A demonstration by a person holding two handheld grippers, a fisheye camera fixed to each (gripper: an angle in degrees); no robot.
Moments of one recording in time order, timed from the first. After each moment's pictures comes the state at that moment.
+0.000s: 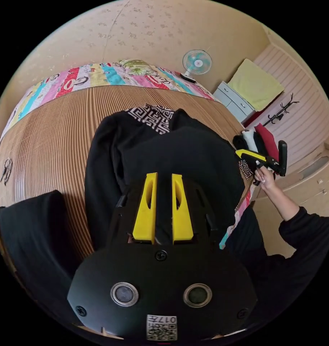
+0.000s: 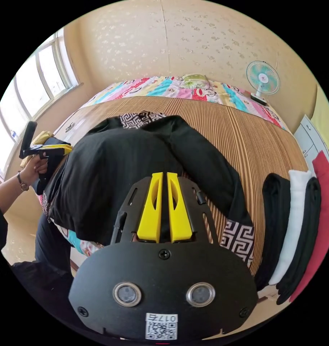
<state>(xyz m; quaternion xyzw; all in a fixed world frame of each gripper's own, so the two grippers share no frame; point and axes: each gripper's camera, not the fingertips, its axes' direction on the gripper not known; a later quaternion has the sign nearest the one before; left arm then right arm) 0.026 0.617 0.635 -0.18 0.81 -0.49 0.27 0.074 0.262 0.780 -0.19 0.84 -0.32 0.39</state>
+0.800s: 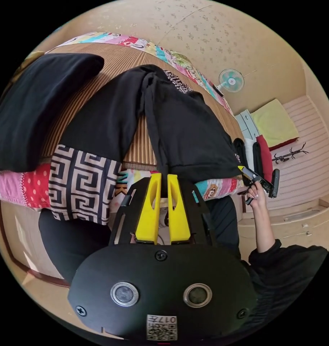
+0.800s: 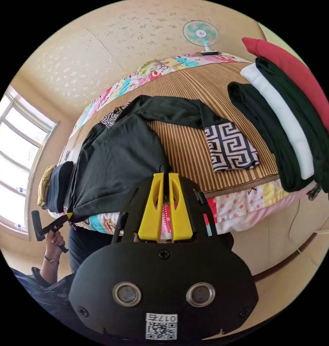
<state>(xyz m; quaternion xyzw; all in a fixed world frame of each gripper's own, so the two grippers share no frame) -0.028 0.651 0.469 -0.33 0.75 -0.55 0.17 -0.003 0.331 0.698 -0.02 0.85 -0.21 0.48</state>
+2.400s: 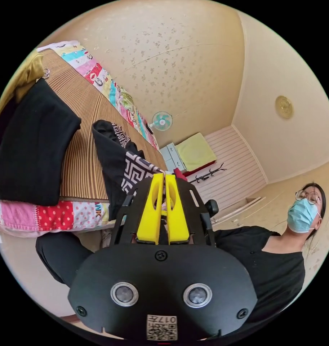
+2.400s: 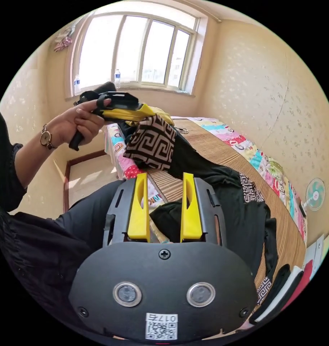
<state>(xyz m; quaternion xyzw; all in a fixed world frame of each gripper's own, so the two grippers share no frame) -0.063 0.907 0.482 -0.10 0.69 -0.71 -0.03 0.197 0.679 0.926 -0.45 0.63 -0.53 0.36</state>
